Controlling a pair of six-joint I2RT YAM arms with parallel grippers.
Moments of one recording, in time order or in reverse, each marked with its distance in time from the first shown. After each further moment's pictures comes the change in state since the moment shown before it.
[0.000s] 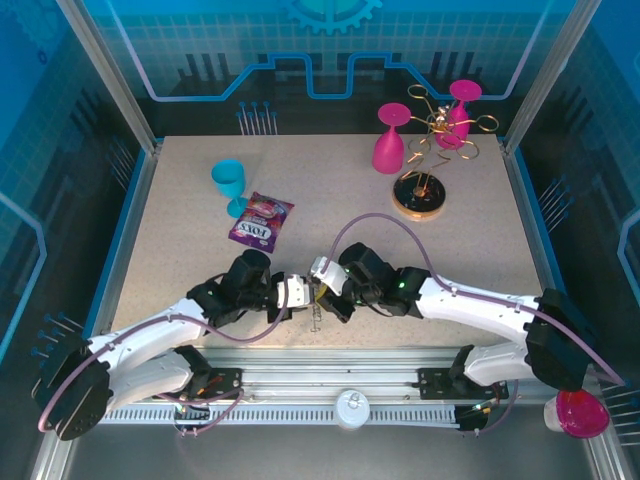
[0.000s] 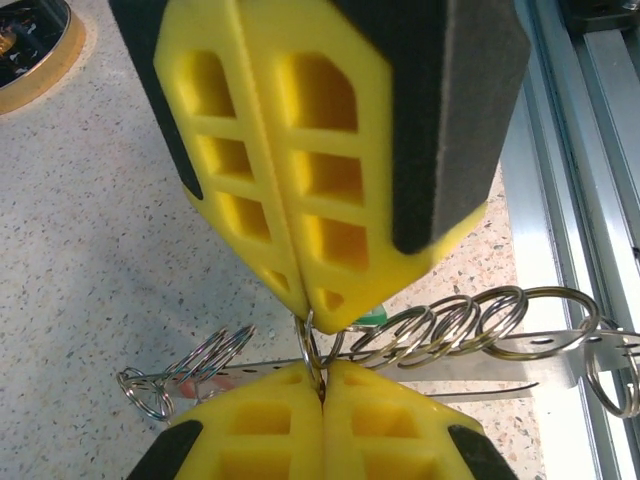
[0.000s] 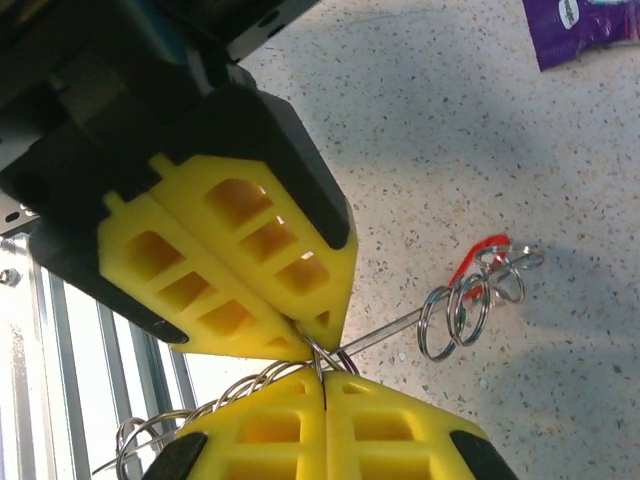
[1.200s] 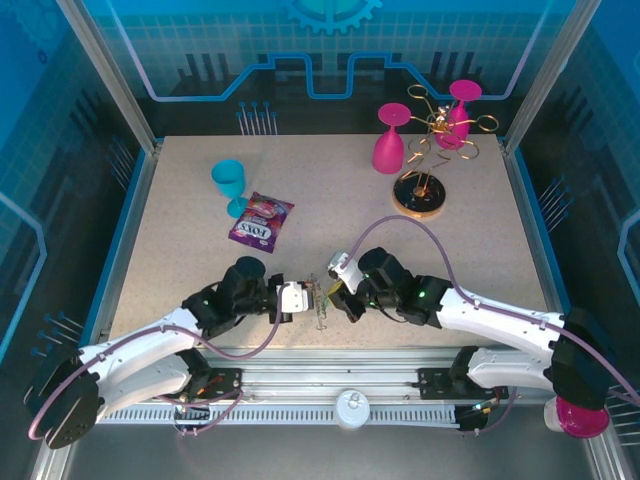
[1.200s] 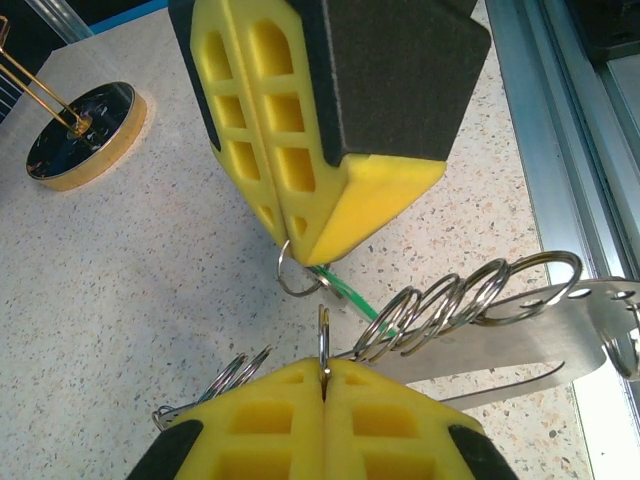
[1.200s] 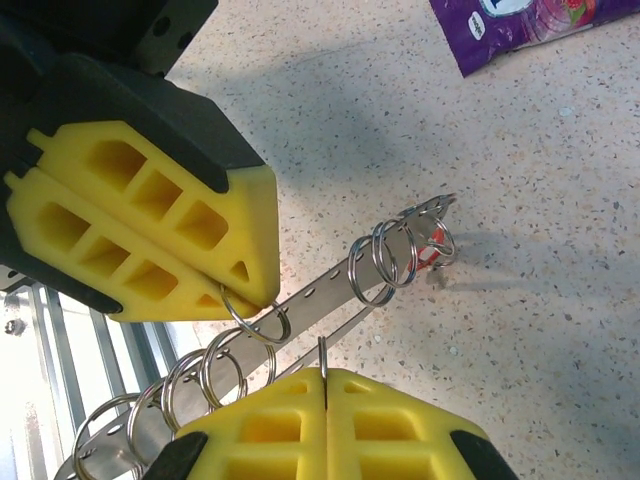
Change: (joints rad) left arm -0.040 -0.082 -0.060 0.128 -0.058 0.026; right arm -0.025 -0.160 -0.124 0.071 0.040 0.126
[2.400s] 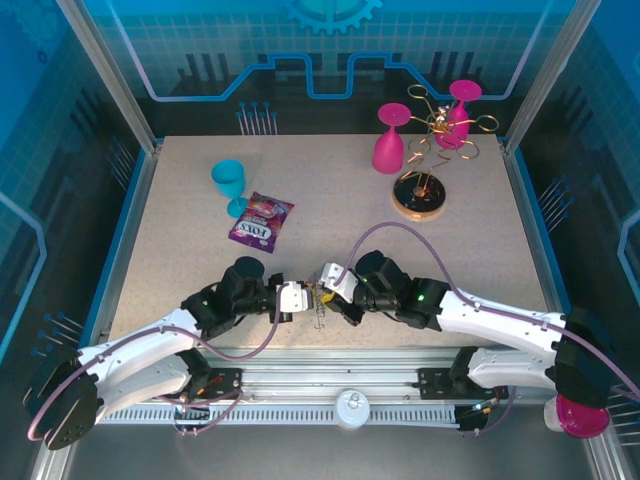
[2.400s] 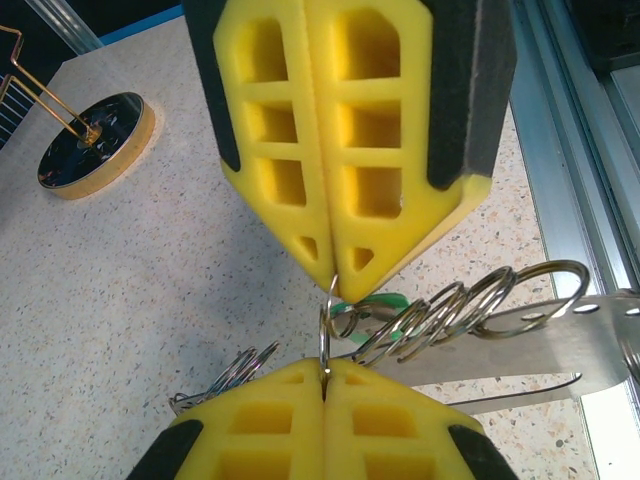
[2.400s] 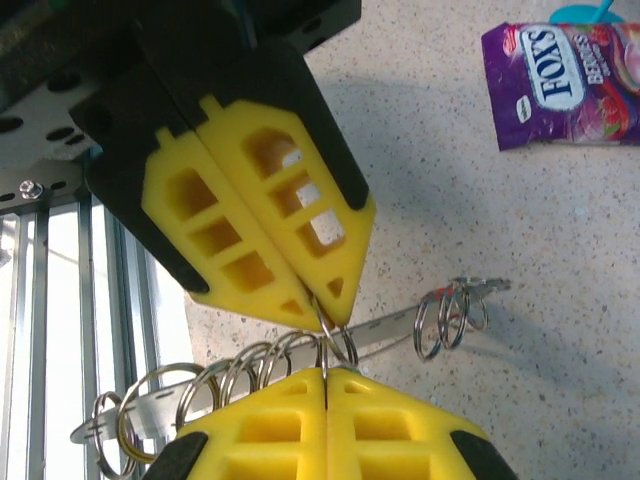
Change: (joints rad) left arm 0.000 -0.005 0.000 0.013 0.000 -0.003; right arm 0.049 -0.003 0.011 0.019 0.000 -0.278
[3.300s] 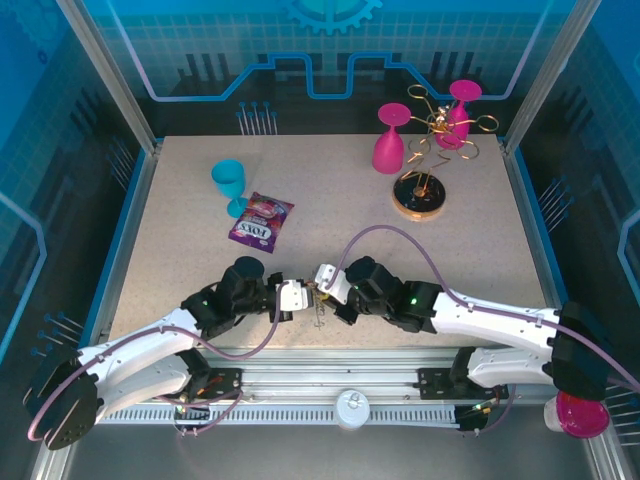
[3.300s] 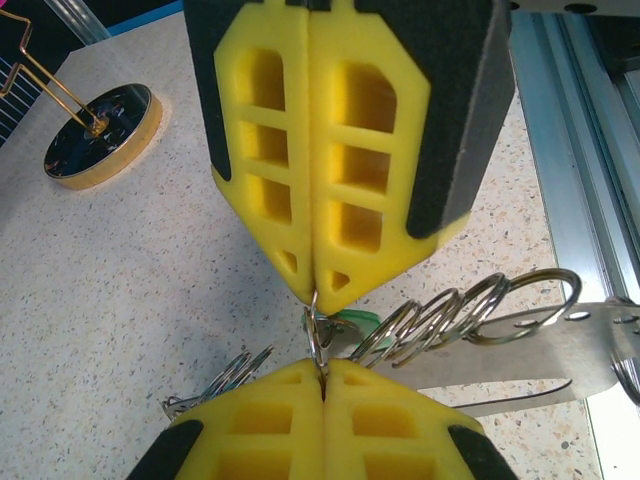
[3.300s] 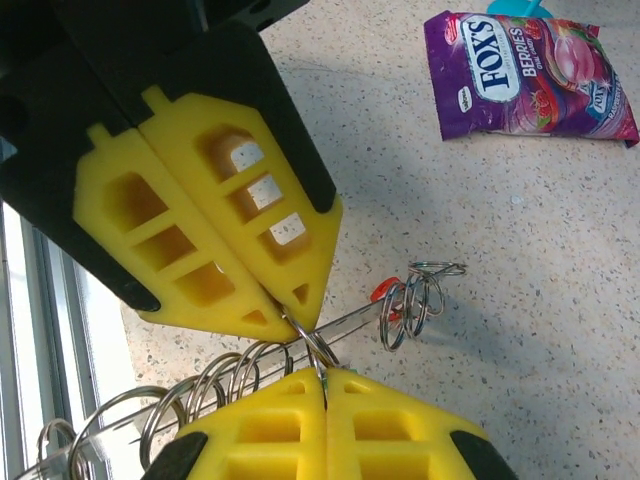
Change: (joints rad) left arm 0.000 0.000 0.000 0.001 -0.017 -0.020; right arm 0.067 0.036 0.030 -0.018 0.208 0.012
